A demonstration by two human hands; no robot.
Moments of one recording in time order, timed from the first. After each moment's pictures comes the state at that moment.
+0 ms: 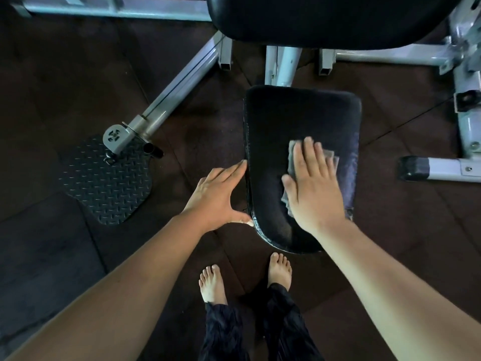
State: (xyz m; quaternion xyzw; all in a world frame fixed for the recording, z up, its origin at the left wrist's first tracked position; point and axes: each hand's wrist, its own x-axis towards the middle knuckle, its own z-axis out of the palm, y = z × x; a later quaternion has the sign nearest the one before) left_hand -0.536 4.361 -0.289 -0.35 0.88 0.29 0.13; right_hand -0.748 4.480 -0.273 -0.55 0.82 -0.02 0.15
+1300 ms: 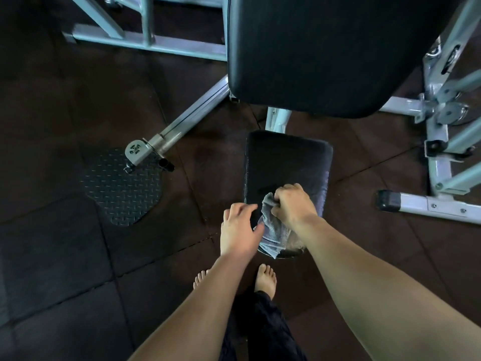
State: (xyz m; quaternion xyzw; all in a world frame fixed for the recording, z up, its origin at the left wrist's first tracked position) left_hand -0.579 4.453 -0.209 -0.57 0.72 0.39 -0.01; right_hand -0.756 4.448 -0.204 -0.55 0.78 0.05 0.30
